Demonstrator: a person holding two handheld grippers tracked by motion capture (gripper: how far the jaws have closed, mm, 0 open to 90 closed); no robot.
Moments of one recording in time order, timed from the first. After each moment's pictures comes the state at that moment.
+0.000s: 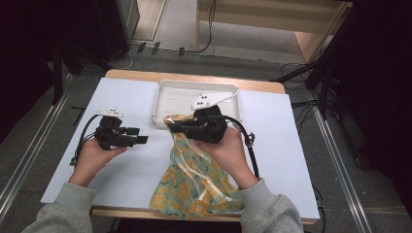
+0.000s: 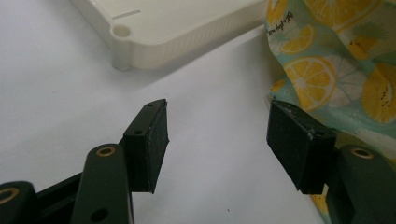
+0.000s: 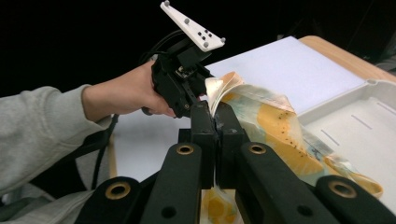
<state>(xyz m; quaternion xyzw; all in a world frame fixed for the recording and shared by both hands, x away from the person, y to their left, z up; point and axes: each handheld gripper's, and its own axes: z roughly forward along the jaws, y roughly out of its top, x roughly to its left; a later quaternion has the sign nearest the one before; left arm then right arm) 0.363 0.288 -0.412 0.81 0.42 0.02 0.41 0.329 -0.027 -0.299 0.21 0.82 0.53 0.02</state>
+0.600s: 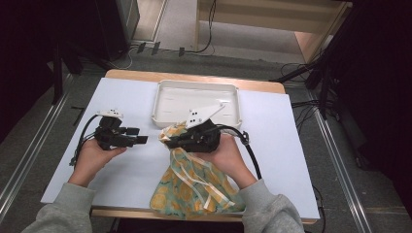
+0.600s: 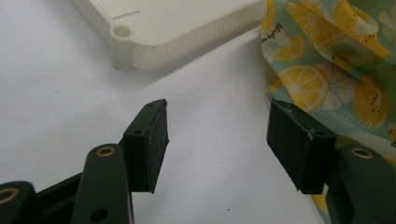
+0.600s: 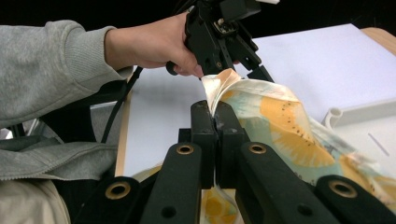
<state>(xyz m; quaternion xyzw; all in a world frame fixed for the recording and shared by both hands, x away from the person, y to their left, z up) 0.363 0.289 -0.412 0.81 0.42 0.02 0.41 0.332 -0.023 -0.338 0.10 0.85 0.51 -0.02</state>
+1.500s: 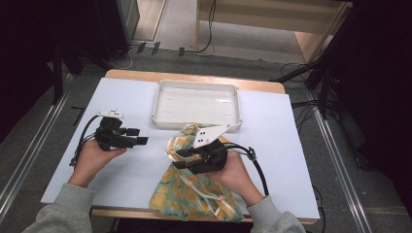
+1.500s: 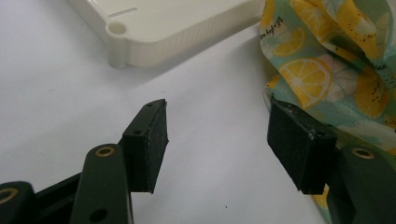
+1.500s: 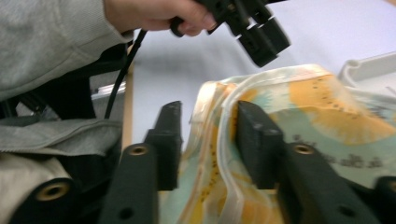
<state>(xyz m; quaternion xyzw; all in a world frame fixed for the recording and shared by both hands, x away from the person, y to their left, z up) 0.361 0.287 -0.412 0.81 0.42 0.02 0.41 0.306 -0.040 -0.371 0.12 0.86 0.49 -0.02</state>
